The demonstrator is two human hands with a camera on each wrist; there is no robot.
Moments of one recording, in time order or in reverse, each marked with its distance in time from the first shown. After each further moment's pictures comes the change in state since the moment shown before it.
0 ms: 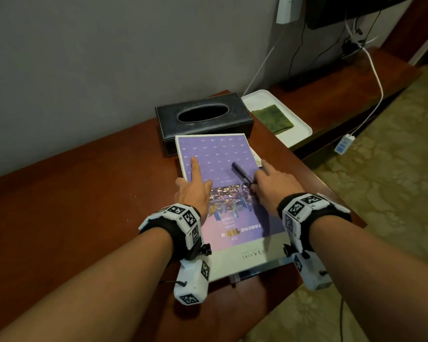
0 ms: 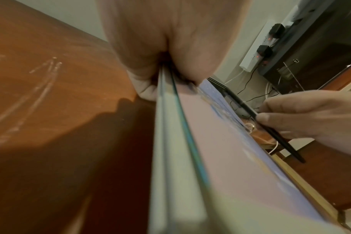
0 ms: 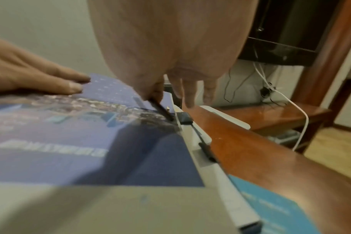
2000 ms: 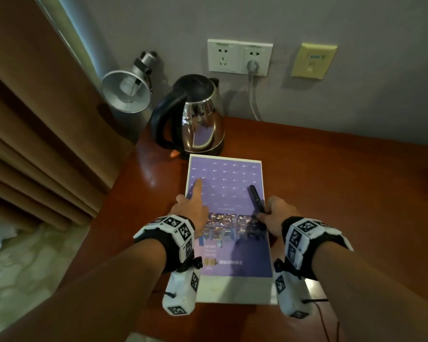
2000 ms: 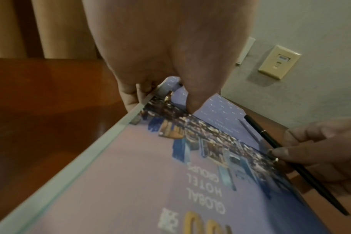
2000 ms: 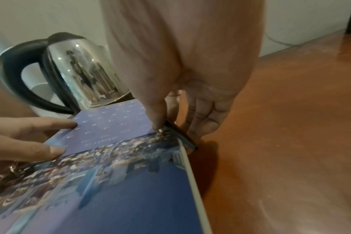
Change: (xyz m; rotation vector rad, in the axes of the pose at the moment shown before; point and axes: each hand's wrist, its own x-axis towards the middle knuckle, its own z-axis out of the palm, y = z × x) left_hand -0.250 -0.478 -0.214 -0.149 0.210 -0.637; right_hand -0.095 -0.537 0.091 0.220 -0.381 -0.236
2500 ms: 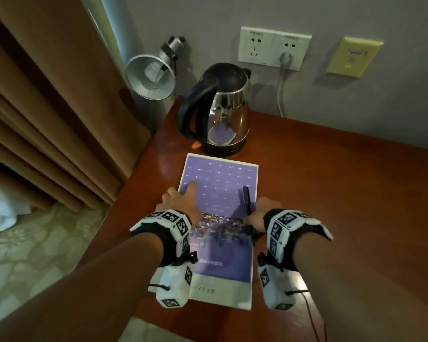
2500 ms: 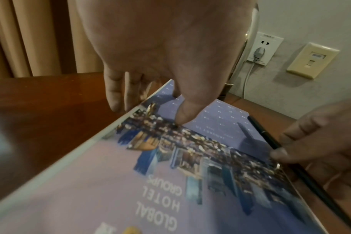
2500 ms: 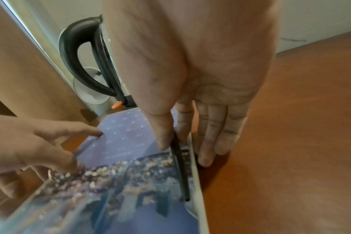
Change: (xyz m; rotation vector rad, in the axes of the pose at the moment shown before) left_hand 0.002 -0.050 -0.014 0.215 0.076 -0.115; right_hand 0.015 -0.060 0.040 -0.174 -0.175 -0.059
